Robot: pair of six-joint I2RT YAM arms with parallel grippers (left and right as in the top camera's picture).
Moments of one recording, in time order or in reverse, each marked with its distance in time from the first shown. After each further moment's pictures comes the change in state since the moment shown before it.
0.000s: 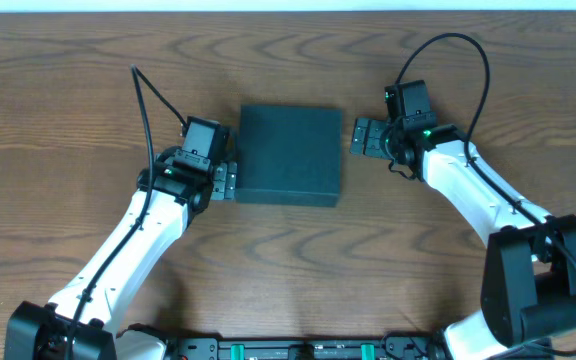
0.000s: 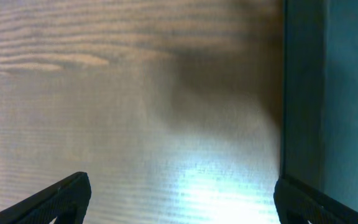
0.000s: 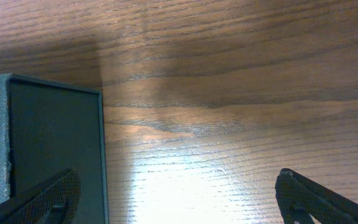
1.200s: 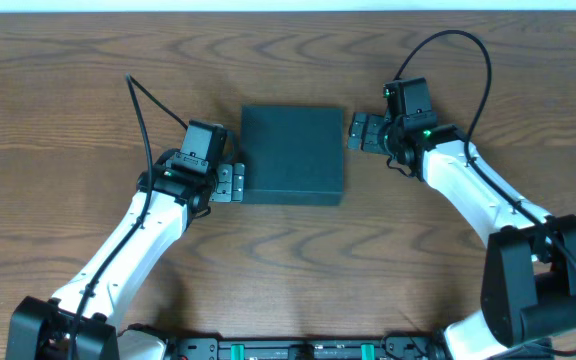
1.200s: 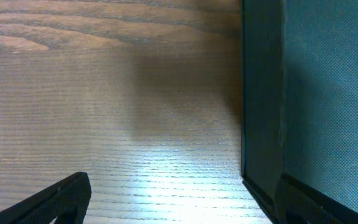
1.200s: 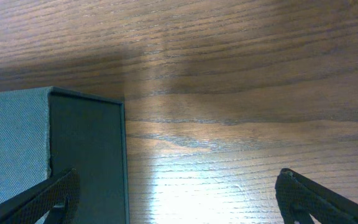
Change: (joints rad) left arm 0.008 0.009 -0.034 0.042 0.169 -0.057; right arm 0.000 0.000 0.000 0.058 -0.032 0.000
